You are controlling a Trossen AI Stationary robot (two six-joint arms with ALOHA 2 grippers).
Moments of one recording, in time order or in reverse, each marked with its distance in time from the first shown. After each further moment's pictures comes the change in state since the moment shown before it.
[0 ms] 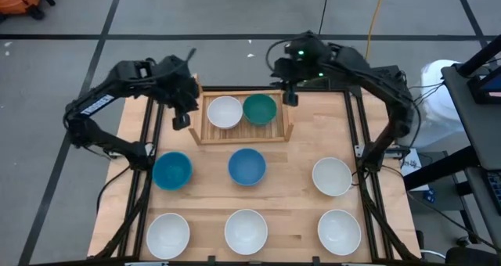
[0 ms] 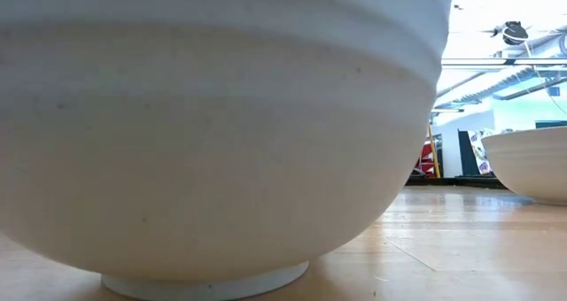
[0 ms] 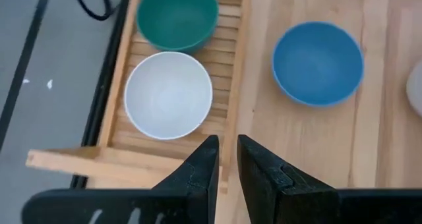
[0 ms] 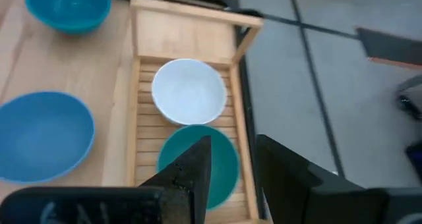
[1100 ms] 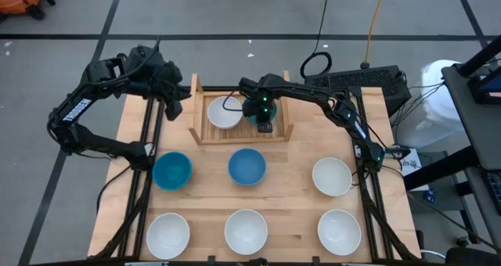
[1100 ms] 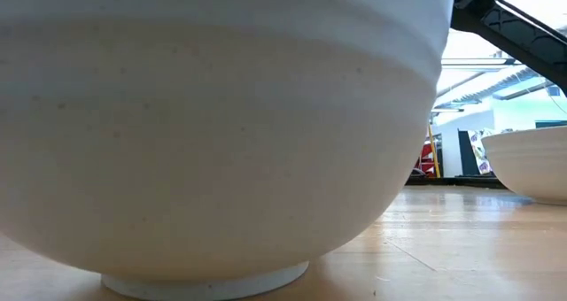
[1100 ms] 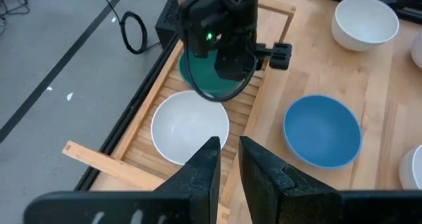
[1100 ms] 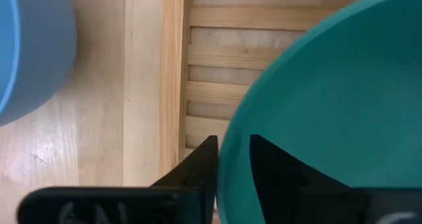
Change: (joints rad) left arm 0.079 -0.134 0.000 0.104 -0.017 -0.178; right arm -0.009 0.631 -0.001 -0.142 -0.189 -0.052
